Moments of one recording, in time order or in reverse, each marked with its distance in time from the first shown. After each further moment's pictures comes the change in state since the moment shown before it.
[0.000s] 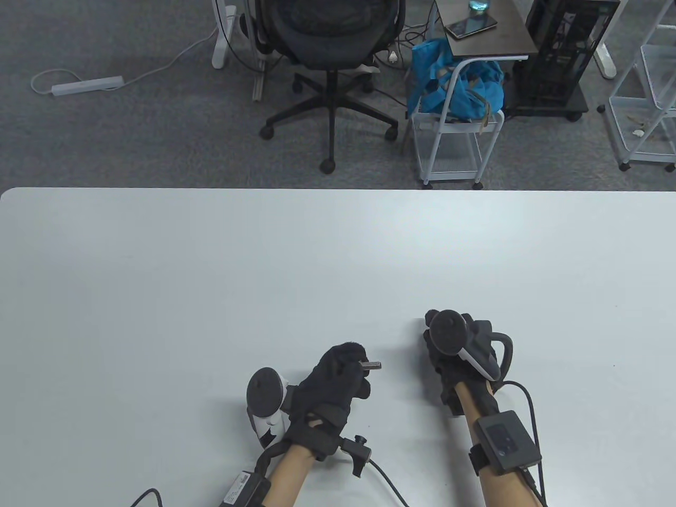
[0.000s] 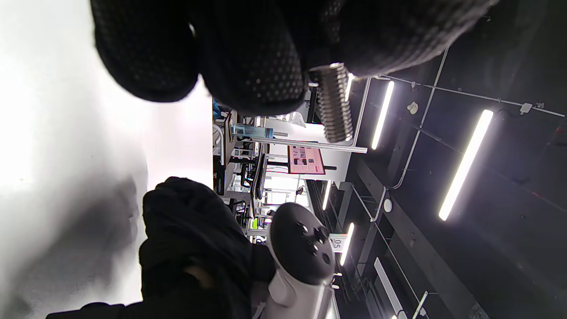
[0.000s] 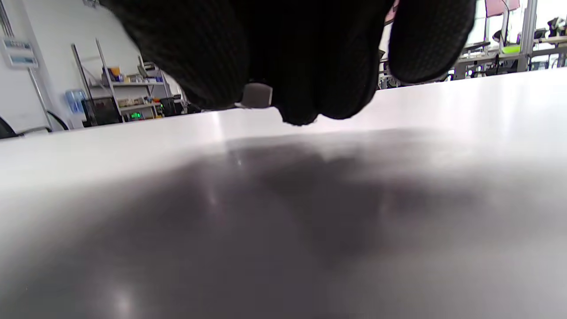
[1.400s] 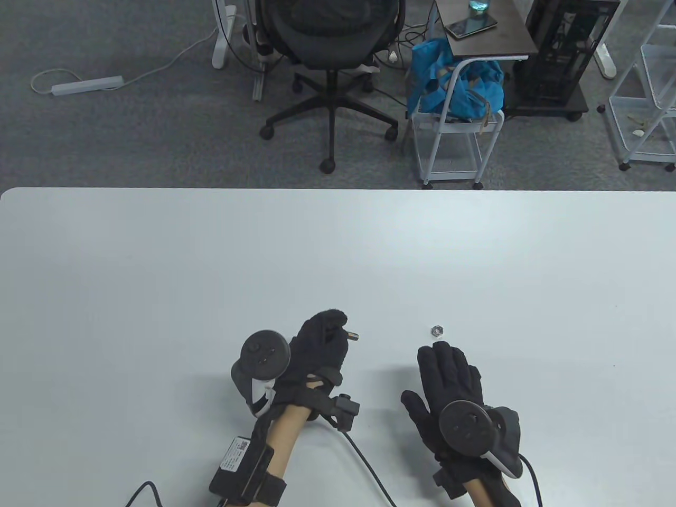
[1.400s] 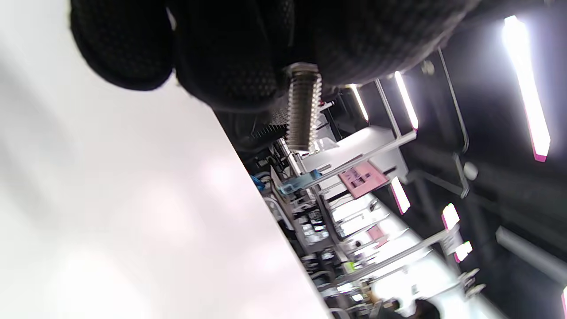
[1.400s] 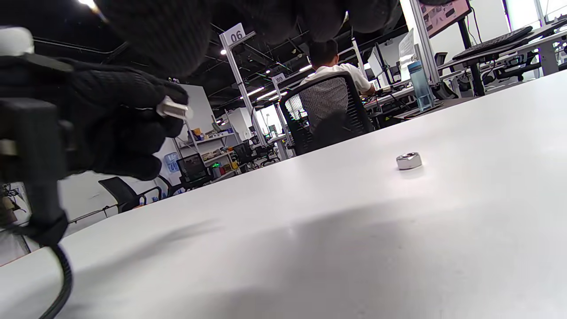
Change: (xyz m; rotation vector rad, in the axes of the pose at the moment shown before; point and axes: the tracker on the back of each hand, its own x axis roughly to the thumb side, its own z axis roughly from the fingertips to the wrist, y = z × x) left_hand 0.041 0.025 -0.057 0.185 0.021 -0.678; right_hand 0.028 -0.046 0.143 -0.093 -0.208 -0.307
